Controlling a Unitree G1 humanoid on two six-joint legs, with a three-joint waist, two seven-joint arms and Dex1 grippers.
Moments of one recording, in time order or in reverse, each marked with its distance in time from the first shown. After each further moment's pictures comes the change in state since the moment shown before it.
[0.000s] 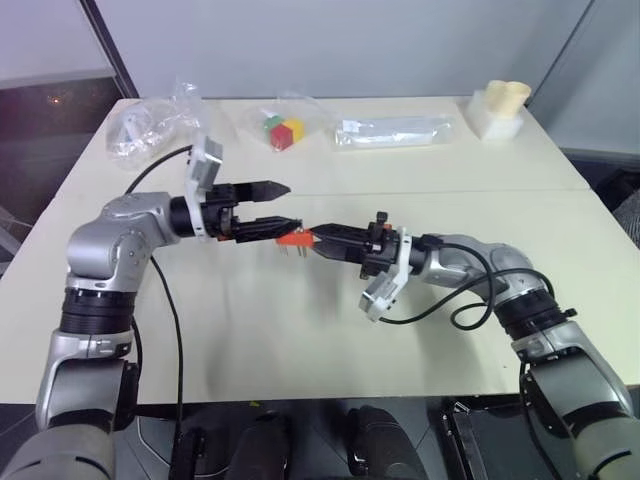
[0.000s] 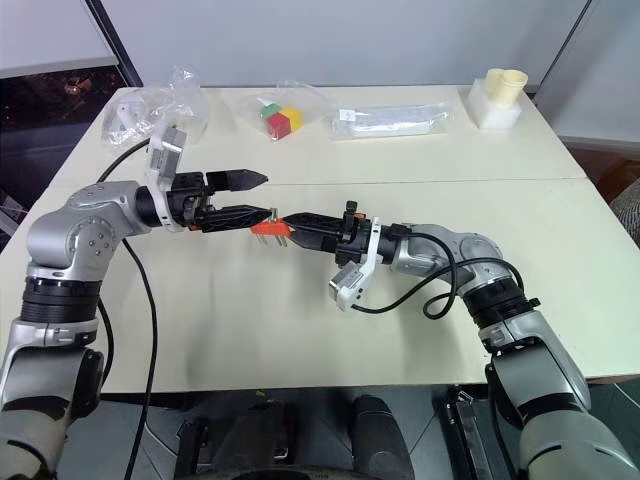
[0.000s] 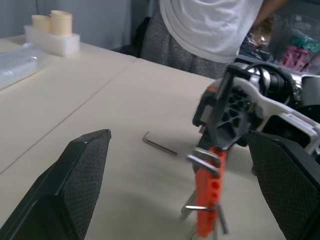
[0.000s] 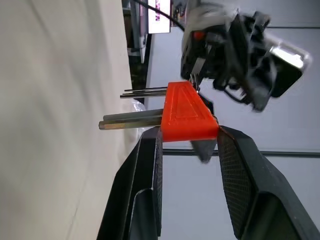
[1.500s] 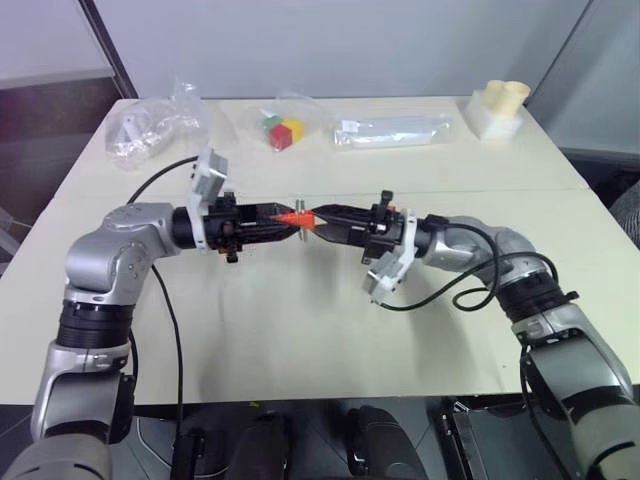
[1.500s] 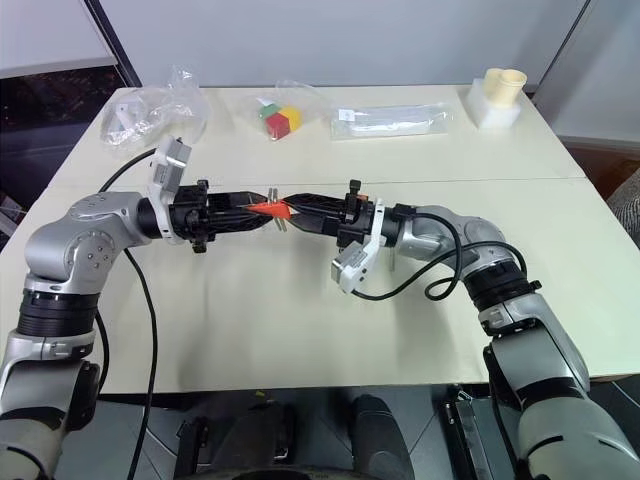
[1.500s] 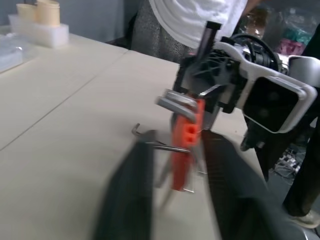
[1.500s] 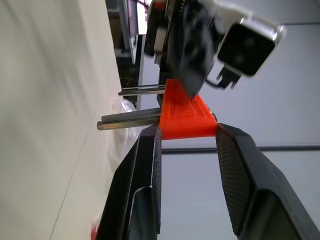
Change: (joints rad) left arm 0.053 0.005 -0.018 -0.058 -0.008 0.009 -0.001; right arm -0.069 -0.004 0.005 0.055 0.119 -0.028 0.070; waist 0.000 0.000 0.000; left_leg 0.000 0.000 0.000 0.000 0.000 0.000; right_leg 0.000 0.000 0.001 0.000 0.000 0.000
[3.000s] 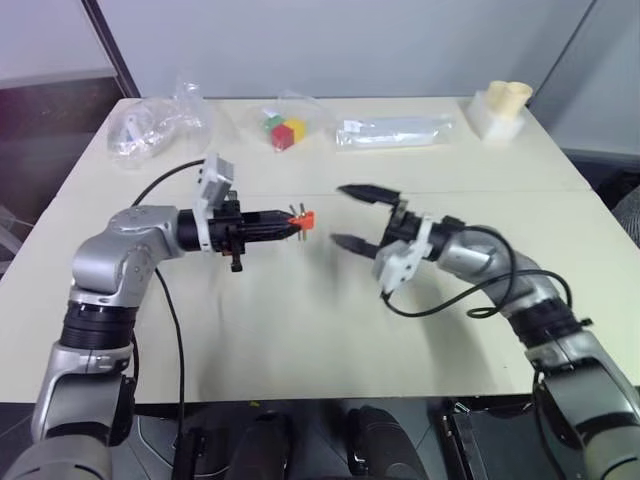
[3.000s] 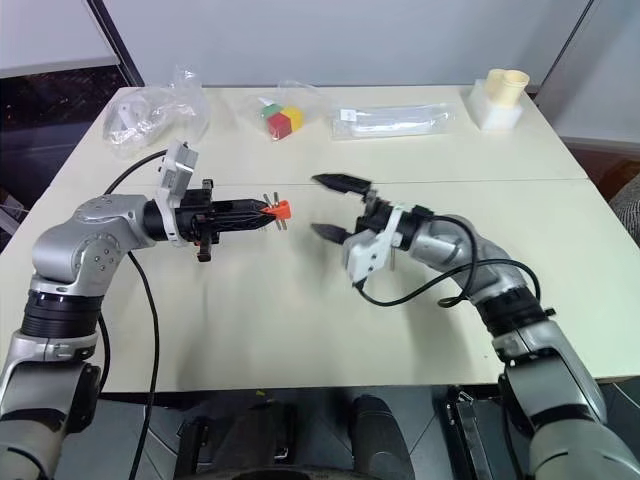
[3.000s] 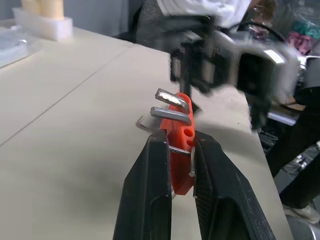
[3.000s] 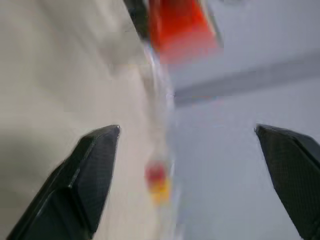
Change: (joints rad) left arm 0.018 0.000 -0.017 0.005 0.025 -0.029 0.025; right arm 0.225 -0.051 -0.139 -0.238 0.464 0.670 0.408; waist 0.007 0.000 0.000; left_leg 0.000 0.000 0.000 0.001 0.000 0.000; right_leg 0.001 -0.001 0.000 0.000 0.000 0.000
